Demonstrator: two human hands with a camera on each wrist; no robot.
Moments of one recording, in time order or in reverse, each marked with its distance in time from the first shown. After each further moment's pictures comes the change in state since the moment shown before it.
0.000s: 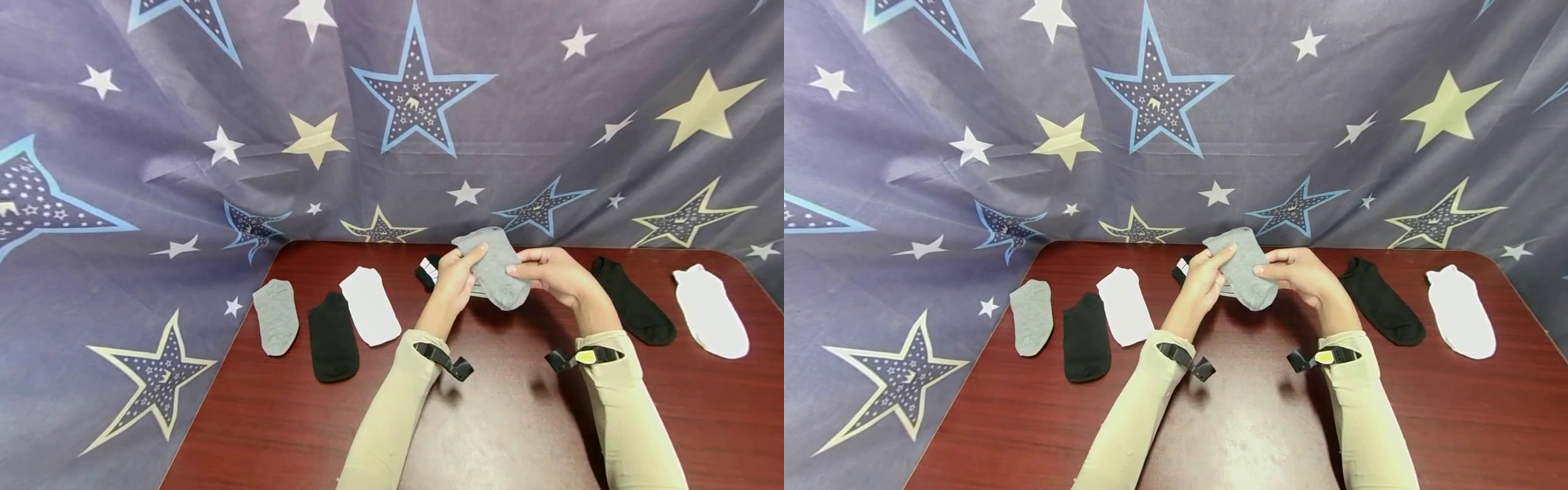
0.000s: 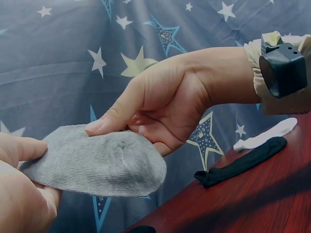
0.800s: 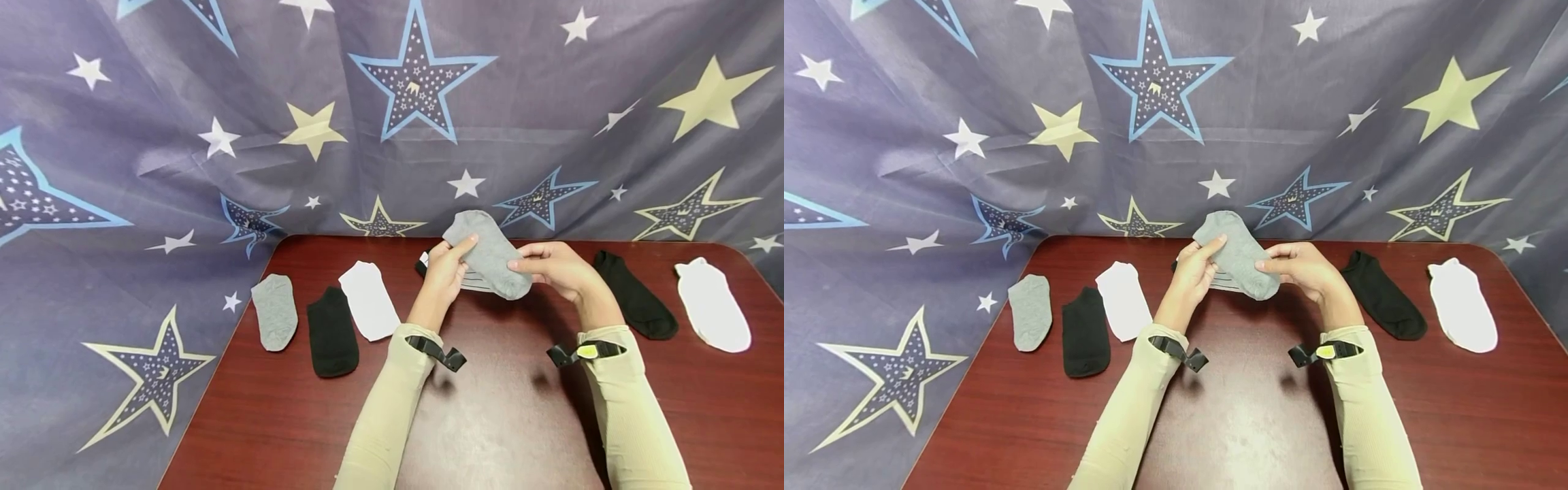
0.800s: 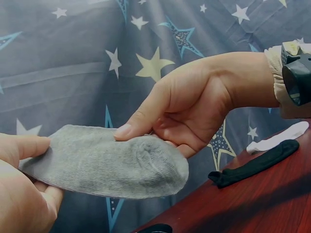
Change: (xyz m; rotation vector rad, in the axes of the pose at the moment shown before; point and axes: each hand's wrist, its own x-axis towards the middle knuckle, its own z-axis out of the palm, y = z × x) left_hand 0.005 0.011 -0.011 -0.053 -0.002 0.011; right_hand -0.001 0.001 -0.001 -0.034 0.057 0.035
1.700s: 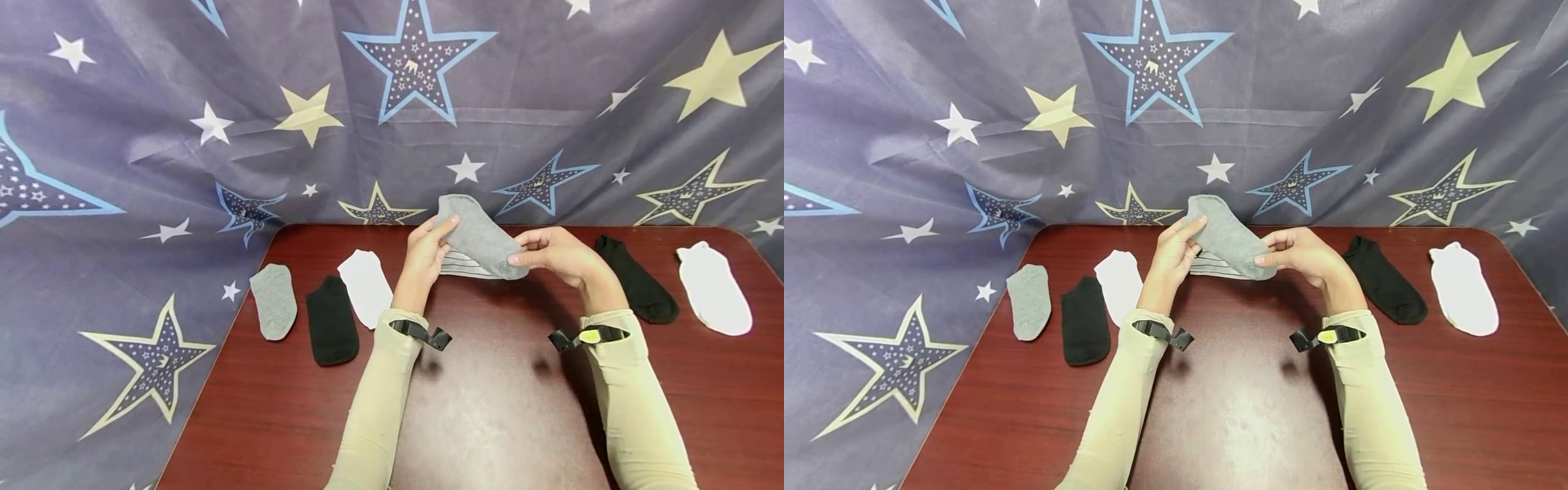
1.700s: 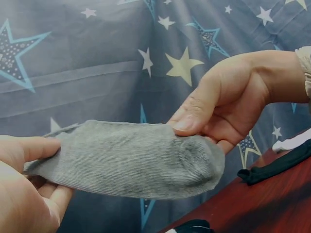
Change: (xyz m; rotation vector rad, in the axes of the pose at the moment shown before) left_hand 0.006 0.027 -0.021 0.042 0.002 0.022; right_hand -0.001 0.000 -0.002 -0.125 -0.078 -0.067
